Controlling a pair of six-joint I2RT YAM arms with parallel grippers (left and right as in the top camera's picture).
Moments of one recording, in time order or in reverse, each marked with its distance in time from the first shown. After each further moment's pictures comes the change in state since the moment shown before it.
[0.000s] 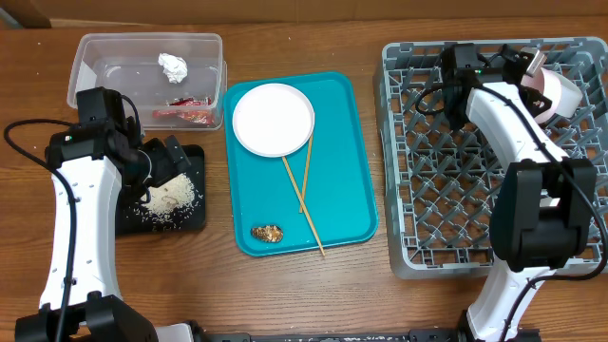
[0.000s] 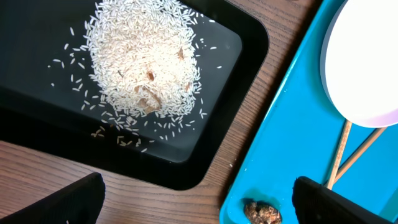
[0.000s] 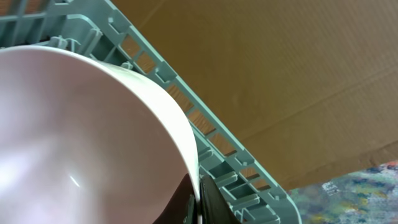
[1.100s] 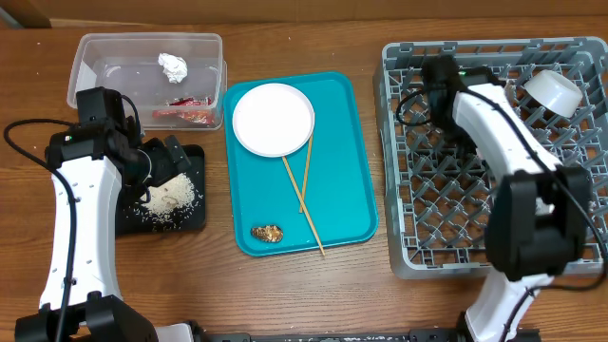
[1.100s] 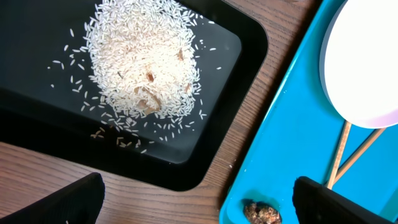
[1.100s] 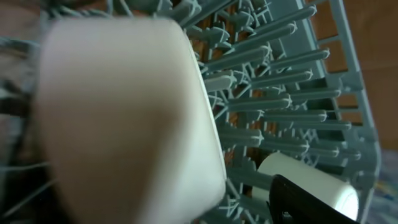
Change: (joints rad) left arm 0.000 0.000 0.000 0.003 0.000 0.000; right arm 0.072 -0.069 0.002 -0.251 -0.556 0.010
